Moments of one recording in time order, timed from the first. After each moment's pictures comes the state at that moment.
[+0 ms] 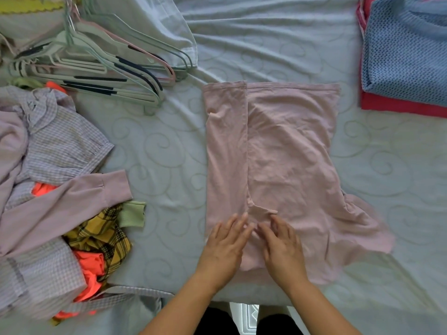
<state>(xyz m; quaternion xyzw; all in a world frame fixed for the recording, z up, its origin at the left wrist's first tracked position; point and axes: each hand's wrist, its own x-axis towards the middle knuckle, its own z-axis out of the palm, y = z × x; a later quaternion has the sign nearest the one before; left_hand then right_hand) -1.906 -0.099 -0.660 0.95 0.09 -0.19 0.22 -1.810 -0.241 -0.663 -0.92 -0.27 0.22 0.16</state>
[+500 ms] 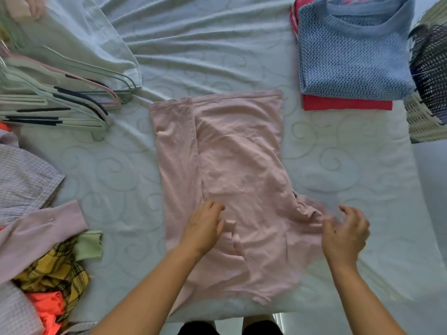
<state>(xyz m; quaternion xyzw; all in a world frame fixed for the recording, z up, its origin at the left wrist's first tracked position) -1.790 -0.100 -0.640 0.92 0.17 -0.20 0.29 -1.686 -0.351 -0.649 -0.95 0.16 0.10 0.26</state>
